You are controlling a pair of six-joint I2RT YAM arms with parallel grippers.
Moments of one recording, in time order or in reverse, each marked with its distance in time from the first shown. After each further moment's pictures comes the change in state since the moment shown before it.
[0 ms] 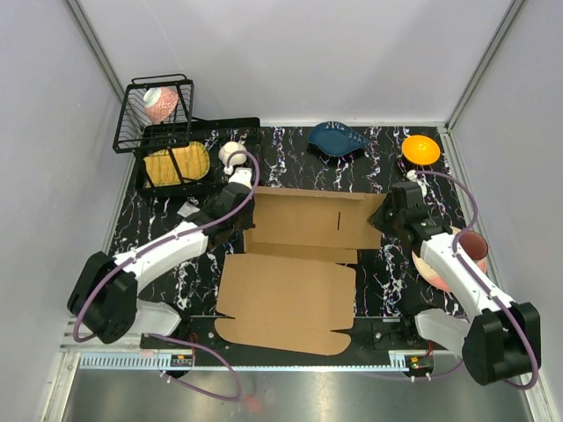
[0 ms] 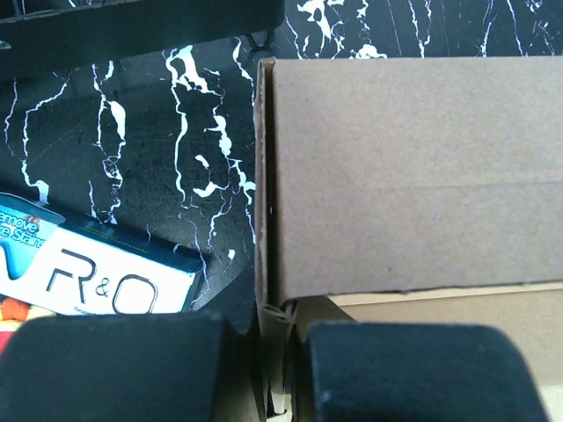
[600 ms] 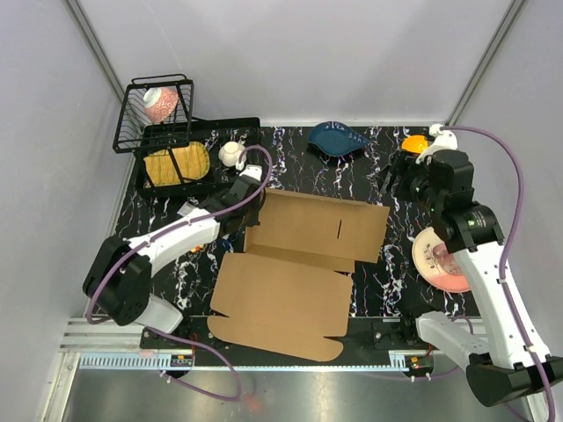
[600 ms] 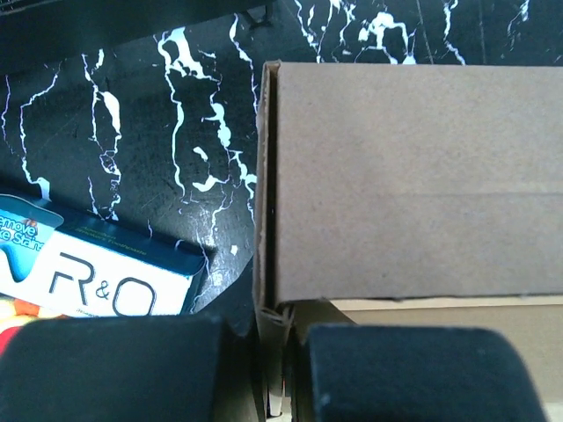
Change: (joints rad) left arm -0.011 0.113 0.124 -0.116 -0.021 0.017; right arm -0.017 -0.118 0.436 -0.203 -0.064 -0.316
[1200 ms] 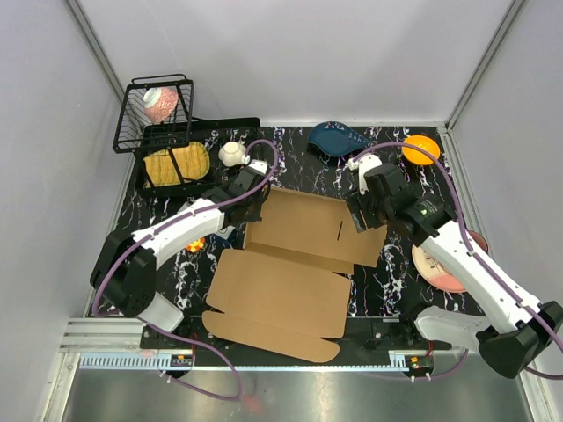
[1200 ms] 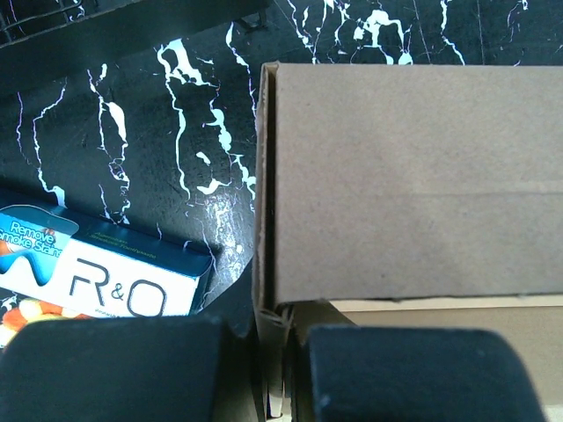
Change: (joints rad) left arm 0.001 0.069 0.135 -0.147 0.012 0.041; right arm 0.371 0.158 0.016 -0.261 0.225 -0.358
